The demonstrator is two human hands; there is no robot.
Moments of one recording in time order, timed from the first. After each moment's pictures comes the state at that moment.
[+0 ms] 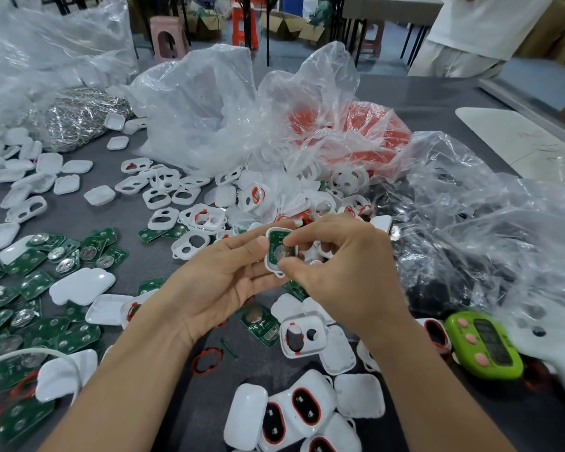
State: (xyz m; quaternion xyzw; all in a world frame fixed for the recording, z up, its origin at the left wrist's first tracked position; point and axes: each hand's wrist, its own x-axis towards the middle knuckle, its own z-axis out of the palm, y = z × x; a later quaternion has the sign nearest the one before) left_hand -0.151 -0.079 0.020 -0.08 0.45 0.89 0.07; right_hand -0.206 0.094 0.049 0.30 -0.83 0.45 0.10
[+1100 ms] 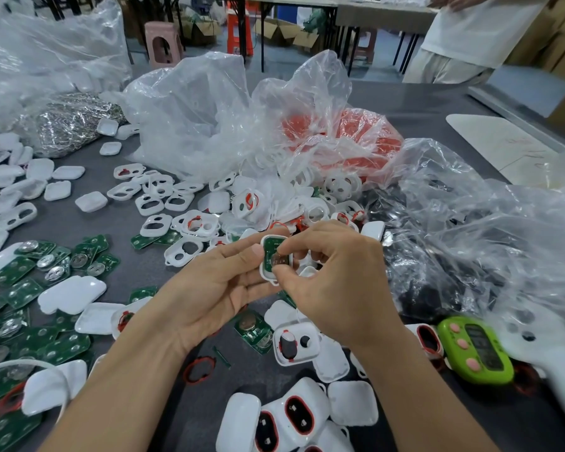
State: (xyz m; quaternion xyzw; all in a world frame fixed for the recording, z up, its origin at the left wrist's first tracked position) left_hand -0.150 -0.077 0.019 -0.09 0.44 0.89 0.06; right_hand -0.201 0.093 0.047 0.33 -0.84 0.40 0.16
